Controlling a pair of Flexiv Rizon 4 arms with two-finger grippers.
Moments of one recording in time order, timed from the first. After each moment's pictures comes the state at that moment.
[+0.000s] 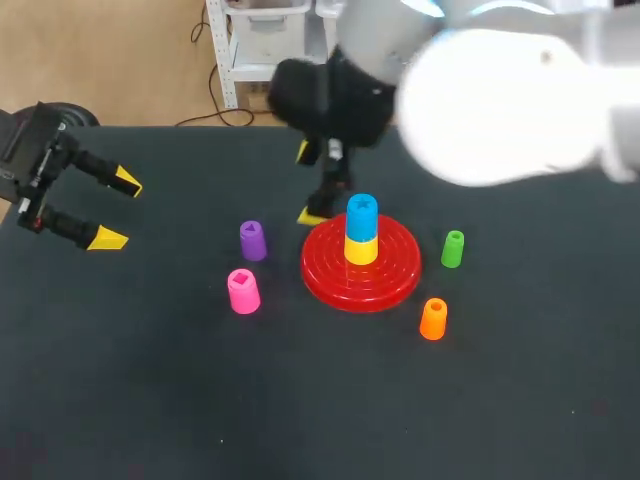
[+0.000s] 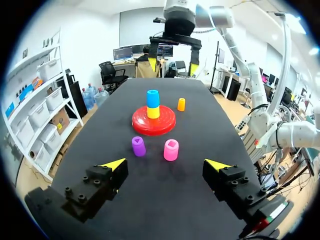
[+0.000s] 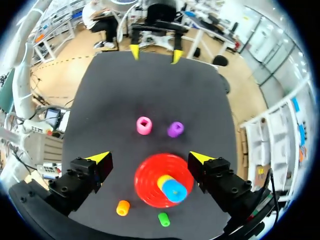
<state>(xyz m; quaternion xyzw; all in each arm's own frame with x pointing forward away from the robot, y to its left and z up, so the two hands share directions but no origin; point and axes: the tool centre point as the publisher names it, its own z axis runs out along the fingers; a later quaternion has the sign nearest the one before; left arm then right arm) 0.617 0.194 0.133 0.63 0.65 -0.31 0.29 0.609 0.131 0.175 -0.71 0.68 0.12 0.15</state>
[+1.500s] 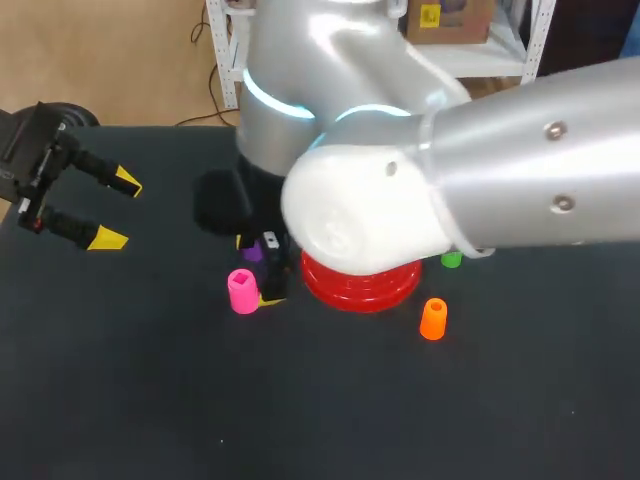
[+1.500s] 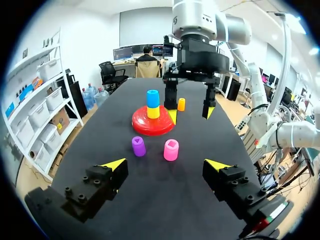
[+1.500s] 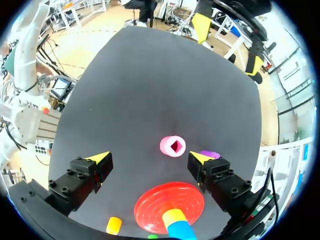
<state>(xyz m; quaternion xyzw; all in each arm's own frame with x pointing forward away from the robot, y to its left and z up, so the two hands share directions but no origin) 0.617 0.194 0.133 0.63 0.65 -0.31 0.29 0.567 0.192 0.087 -0.81 0.57 0.08 0.09</state>
